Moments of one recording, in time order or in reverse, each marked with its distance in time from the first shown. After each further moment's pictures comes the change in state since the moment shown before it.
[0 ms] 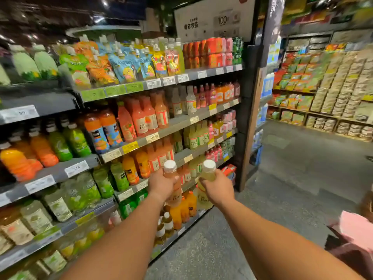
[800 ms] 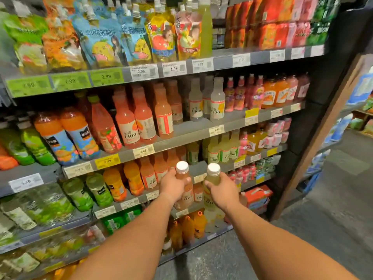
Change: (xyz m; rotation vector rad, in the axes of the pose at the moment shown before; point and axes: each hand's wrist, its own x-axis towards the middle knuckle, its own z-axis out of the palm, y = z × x) left_hand 0.289 0.019 0.164 -0.039 0.163 -0.197; right_hand 0.357 0.043 0.069 0.001 -0.319 -0.132
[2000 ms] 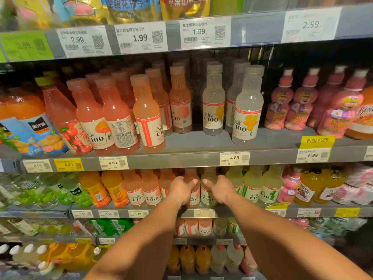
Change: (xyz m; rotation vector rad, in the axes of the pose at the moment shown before) left_hand 0.232 -0.017 0.130 0.101 0.238 -0.317; right_hand 0.314 0.051 0.077 -0.193 -0.567 -0.069
